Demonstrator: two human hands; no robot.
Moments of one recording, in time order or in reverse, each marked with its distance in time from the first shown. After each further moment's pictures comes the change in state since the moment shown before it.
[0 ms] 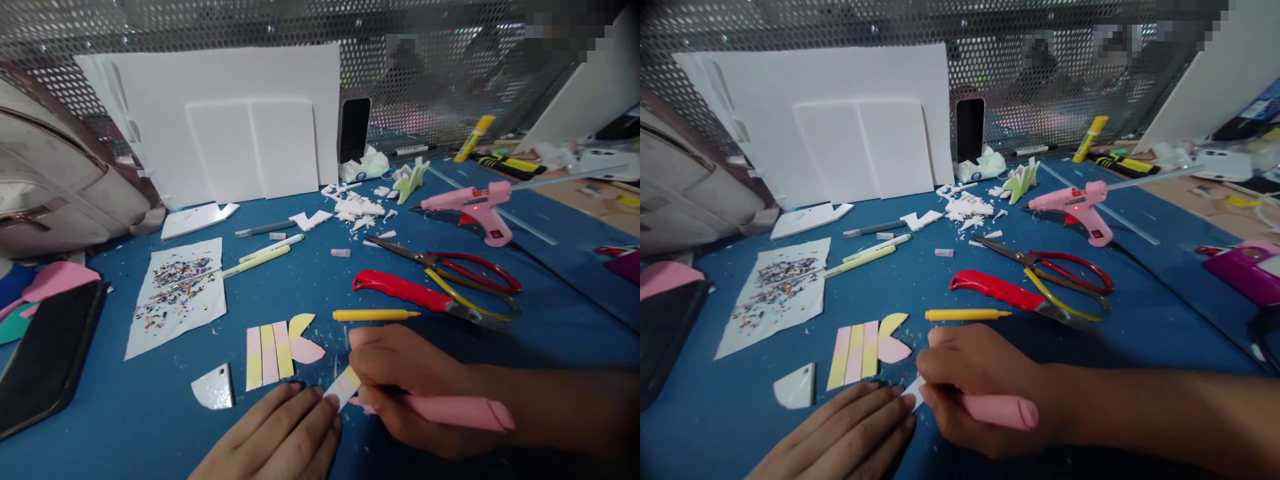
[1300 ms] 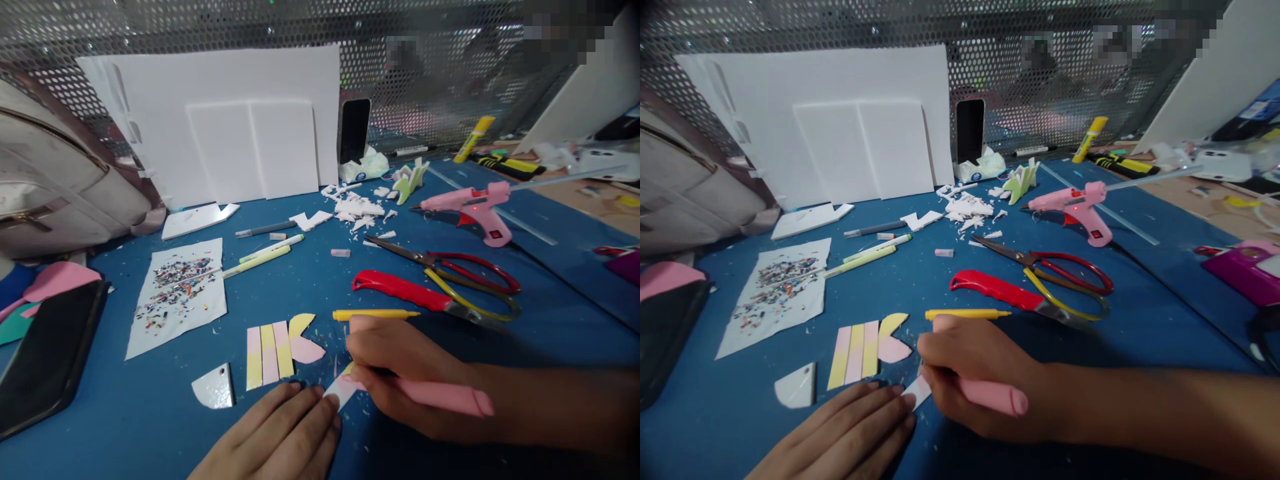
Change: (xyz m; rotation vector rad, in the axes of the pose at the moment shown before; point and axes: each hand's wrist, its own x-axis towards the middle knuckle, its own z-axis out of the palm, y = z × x) left_hand -0.002 -0.001 -0.004 0.019 -0.041 0.028; right_hand 0.001 0.000 -0.002 -0.005 -0.003 0.091
